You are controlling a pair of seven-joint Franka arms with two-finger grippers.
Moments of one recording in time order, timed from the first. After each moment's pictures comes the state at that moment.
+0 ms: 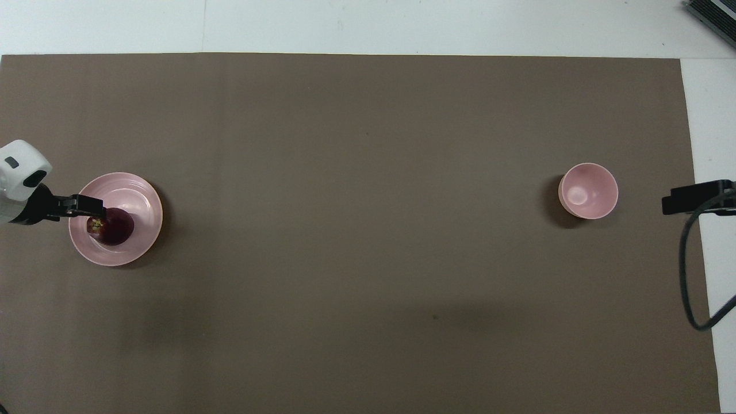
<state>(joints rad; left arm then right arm) 0.10 0.16 0.08 -2.02 -0.06 2.14 0.22 0.05 -0.09 -0.05 -1.54 -0.01 1.49 0.03</state>
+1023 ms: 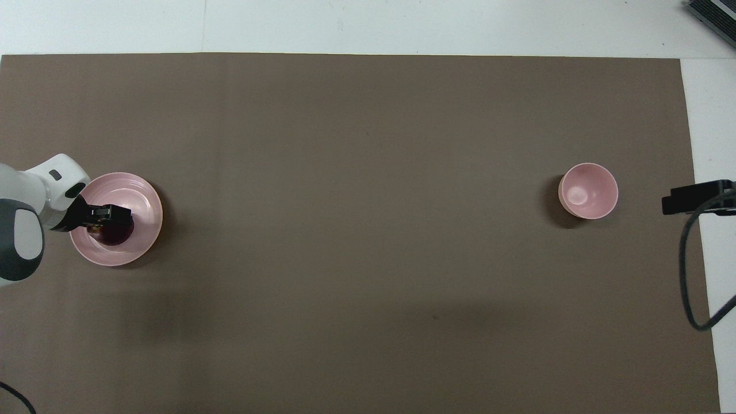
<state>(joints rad) 0.07 0.18 0.07 -2.11 -0.06 2.25 0.21 0.05 -0.09 -0.05 -1.54 -0.01 1.49 0.03</state>
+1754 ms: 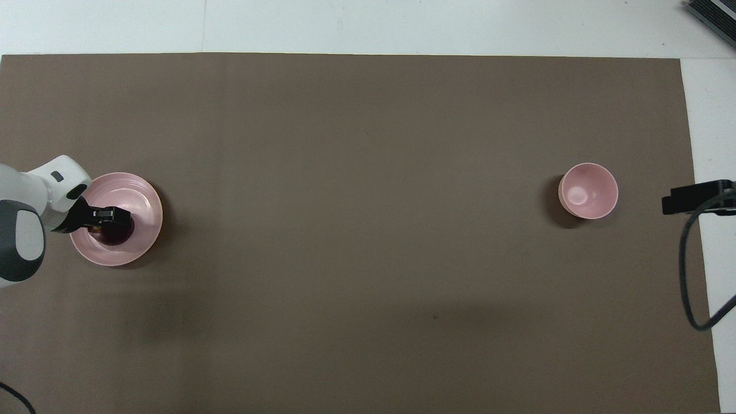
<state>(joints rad) 0.07 0.18 0.07 -2.10 -0.06 2.22 0.21 0.05 -0.09 -0.05 -1.54 -0.01 1.49 0.03</state>
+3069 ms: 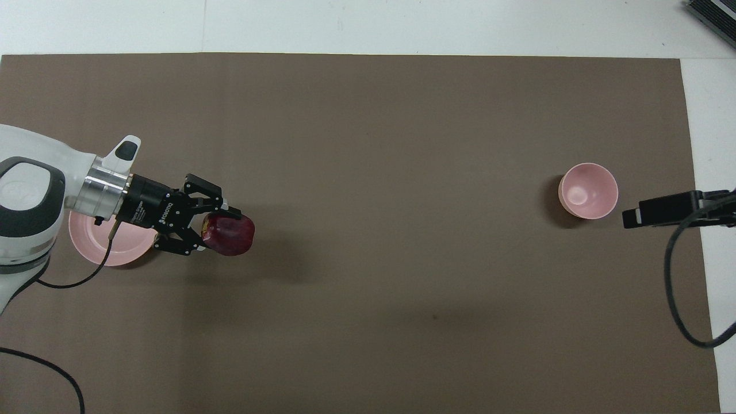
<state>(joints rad) -0.08 0.20 0.05 -1.93 -0.92 1.59 -0.38 0.02 -0.10 -0.05 -1.61 0.27 1.48 -0.03</state>
